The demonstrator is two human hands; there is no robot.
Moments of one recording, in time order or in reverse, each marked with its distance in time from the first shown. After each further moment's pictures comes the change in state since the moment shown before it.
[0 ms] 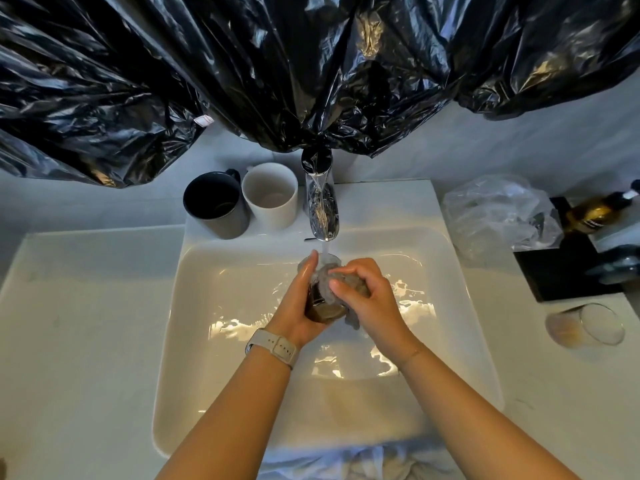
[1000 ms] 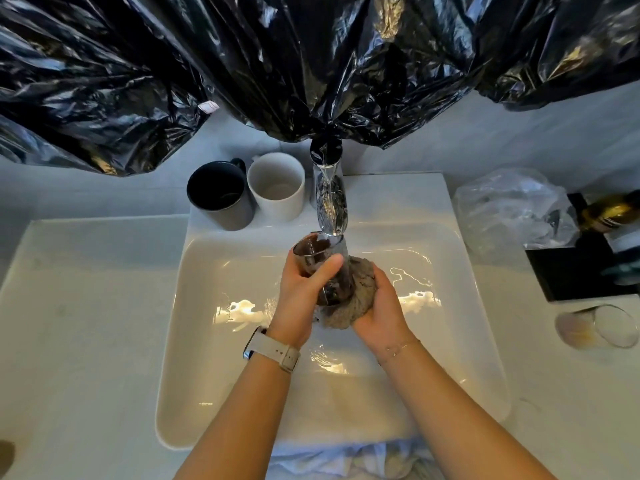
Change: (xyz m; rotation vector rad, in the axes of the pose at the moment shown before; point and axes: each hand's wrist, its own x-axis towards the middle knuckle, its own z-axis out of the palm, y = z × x) left_hand -0.017 0.002 0.009 0.384 0.227 0.559; right_hand 0.014 0.019 0.014 0.932 0.107 0.554
